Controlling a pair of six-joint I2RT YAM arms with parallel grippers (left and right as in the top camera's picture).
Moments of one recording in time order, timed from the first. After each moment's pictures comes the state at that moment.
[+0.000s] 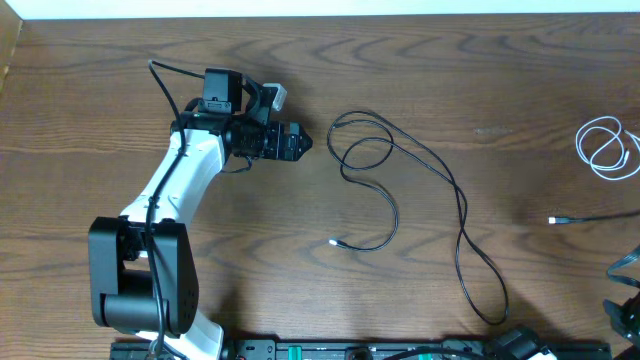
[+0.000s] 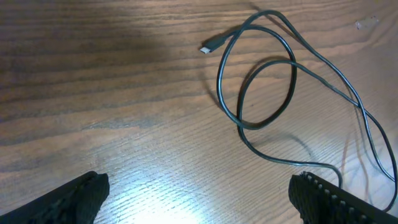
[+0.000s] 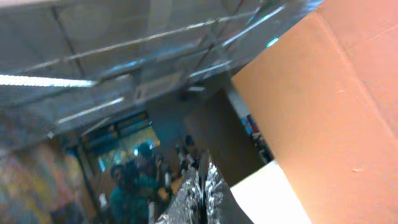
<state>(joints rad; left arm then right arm) -0.11 1.76 1.21 -0.58 0.54 0.01 0.52 0.70 1.18 0.44 0.93 -0.28</state>
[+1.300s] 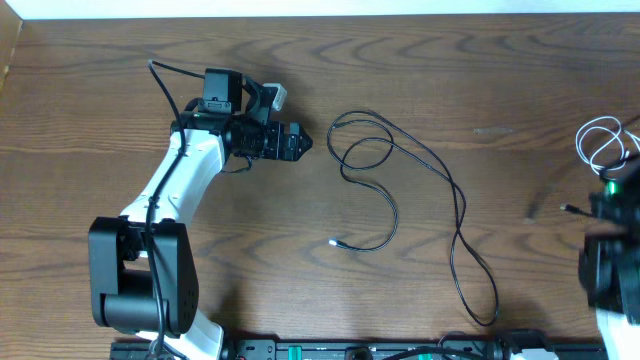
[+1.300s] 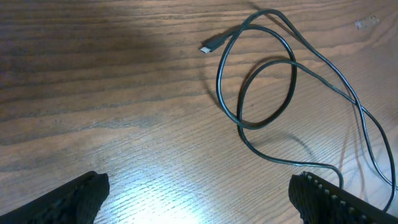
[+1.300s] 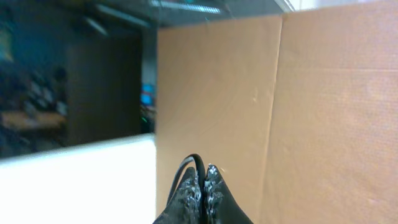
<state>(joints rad) -0.11 1.76 1.21 -0.58 0.54 0.01 0.05 0.96 1.18 0.29 0.88 -0.48</state>
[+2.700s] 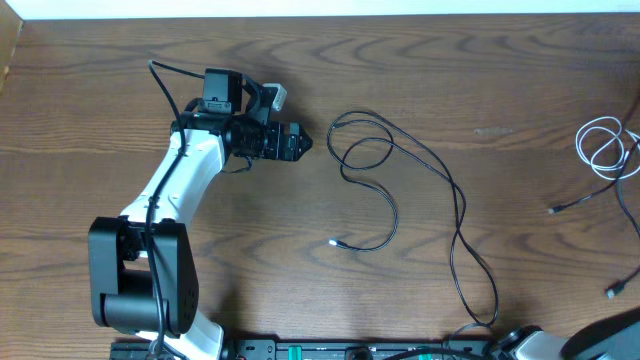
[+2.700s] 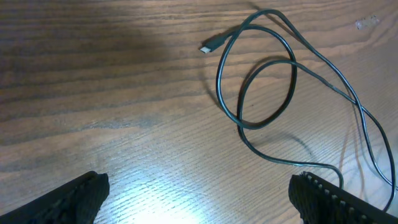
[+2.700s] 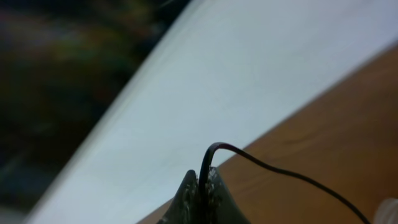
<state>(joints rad) -0.11 1.76 1.21 -0.58 0.54 0.01 -0.88 1.50 1.18 0.23 -1.10 0.78</state>
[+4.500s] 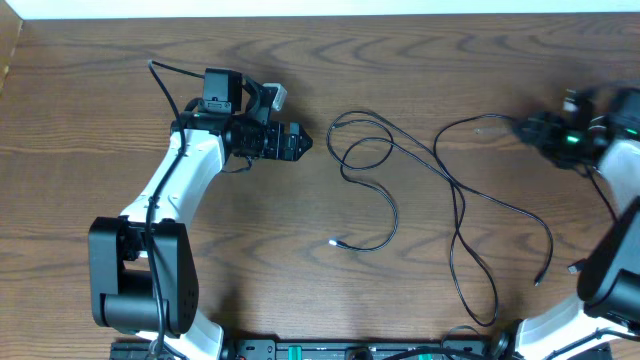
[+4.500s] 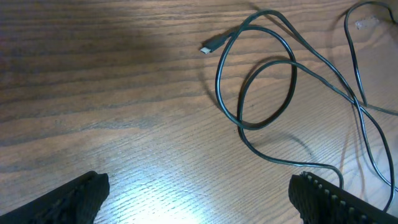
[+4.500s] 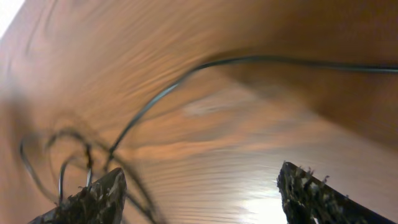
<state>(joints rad) -0.11 1.76 1.21 -0.58 0.54 0.01 -0.34 1.83 1.18 -0.47 -0.56 0.14</state>
